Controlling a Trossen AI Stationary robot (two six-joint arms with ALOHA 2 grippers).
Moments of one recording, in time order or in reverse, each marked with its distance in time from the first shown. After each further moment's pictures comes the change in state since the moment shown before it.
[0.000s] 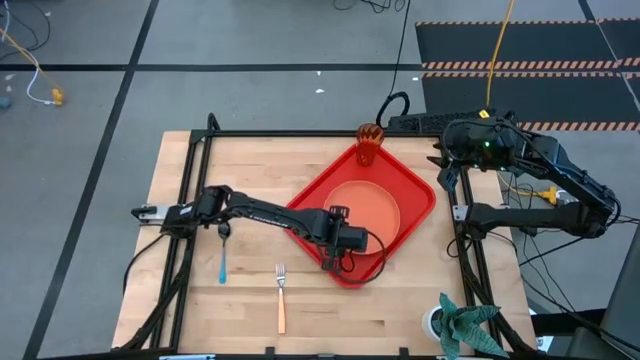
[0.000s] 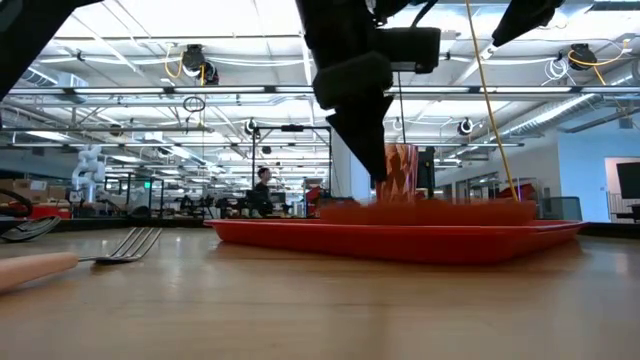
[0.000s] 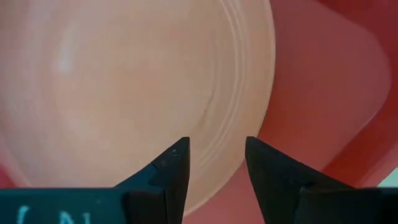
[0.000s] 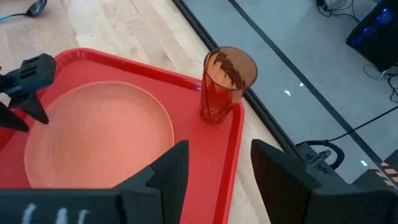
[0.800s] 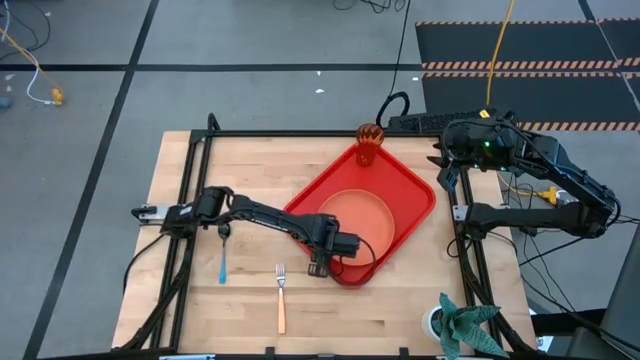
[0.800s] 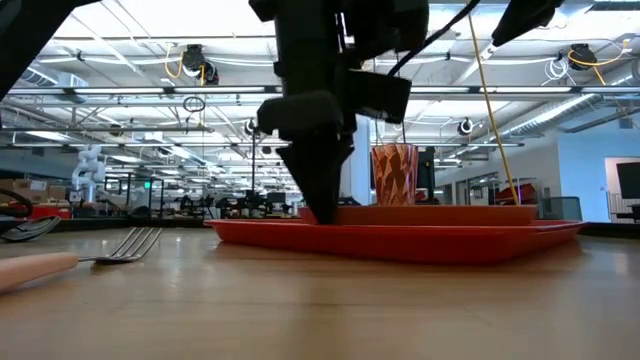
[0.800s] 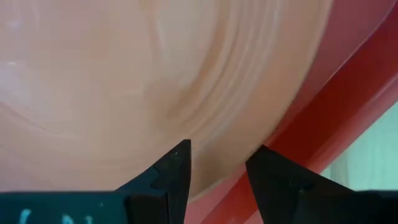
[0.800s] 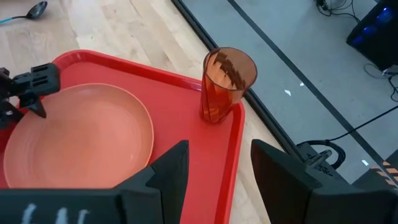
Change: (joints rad) left arm -0.003 -0.002 -0.121 -0.063 0.112 -0.062; right arm 0.000 0.000 0.000 0.003 0.000 0.008
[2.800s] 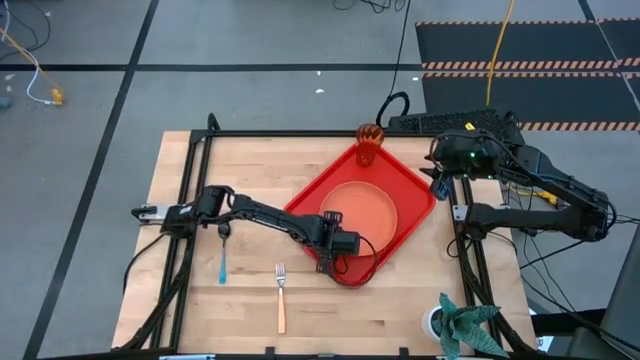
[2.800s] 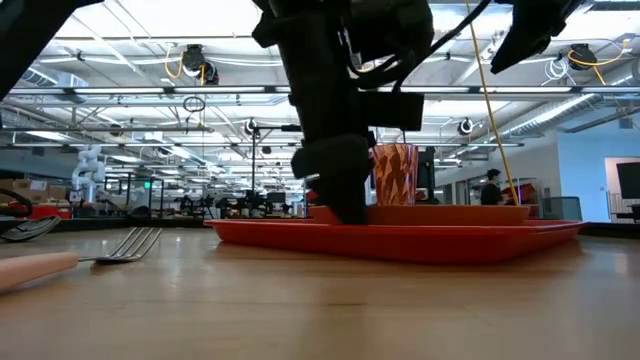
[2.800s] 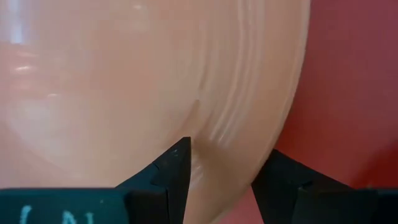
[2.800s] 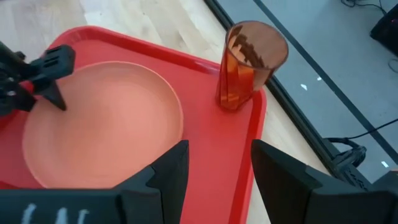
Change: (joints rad) left arm 0.020 -0.003 -0.101 0.253 -0.131 0.068; right arm 0.000 -0.062 -0.210 0.122 -0.053 -0.014
